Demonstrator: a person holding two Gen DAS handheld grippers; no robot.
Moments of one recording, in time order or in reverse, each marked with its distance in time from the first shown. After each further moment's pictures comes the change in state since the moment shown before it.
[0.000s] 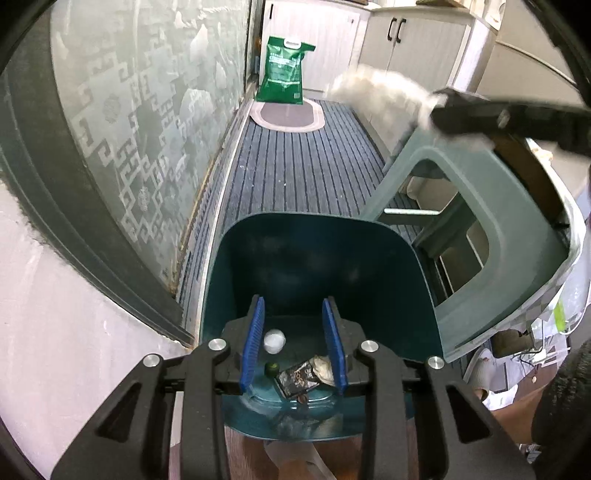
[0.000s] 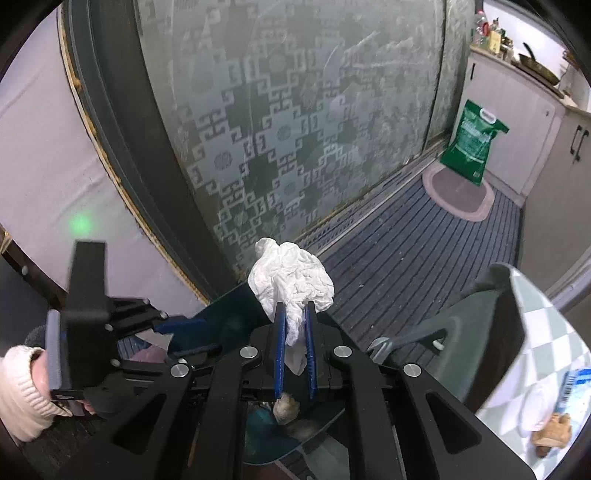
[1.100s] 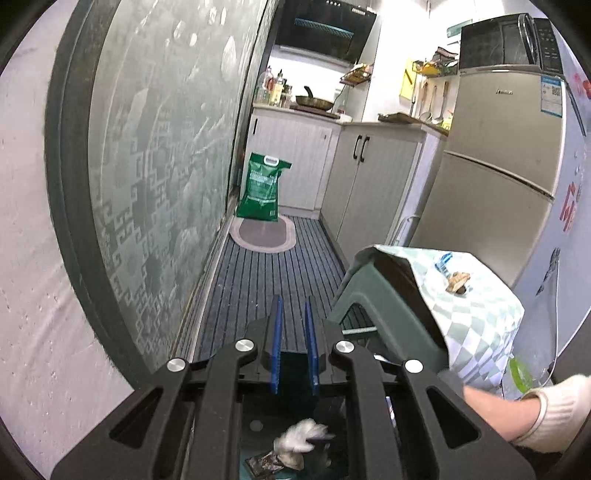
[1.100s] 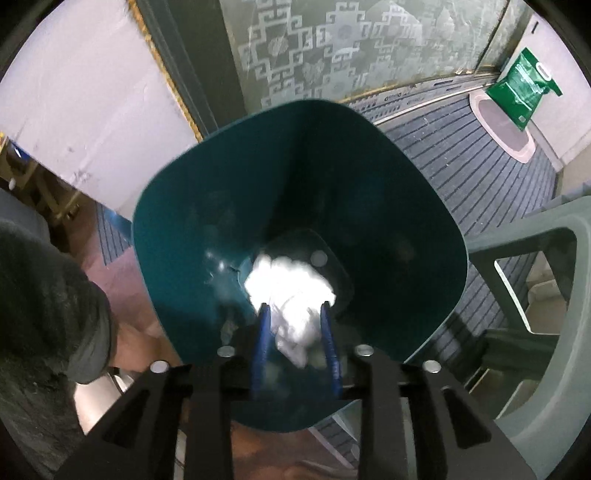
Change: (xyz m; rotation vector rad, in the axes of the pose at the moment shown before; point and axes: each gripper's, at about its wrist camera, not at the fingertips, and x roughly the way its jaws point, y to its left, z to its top) left arm -0.120 -0.027 0.044 -0.004 -0.452 -0.100; right arm 0.106 0.046 -0.094 -0.114 0.385 0.022
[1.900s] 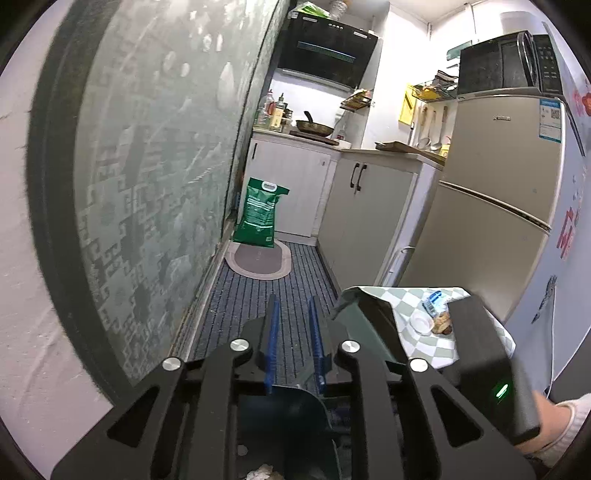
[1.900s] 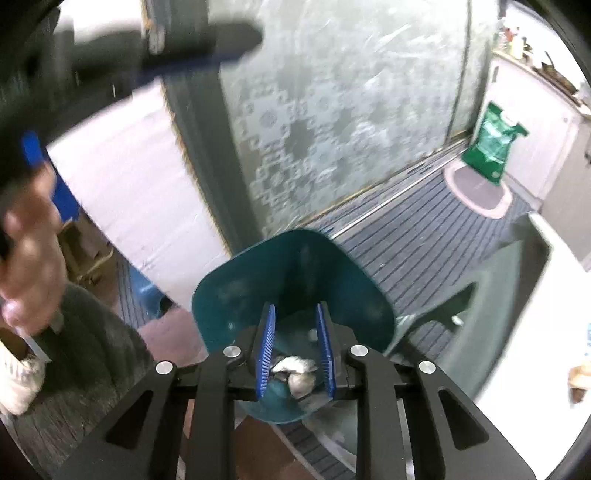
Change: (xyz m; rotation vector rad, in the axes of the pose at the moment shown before) left arm 0.001 -0.023 0.025 -0.025 -0.084 -0.005; right arm -0.138 -0.027 -0.019 0.037 -0.400 0.017
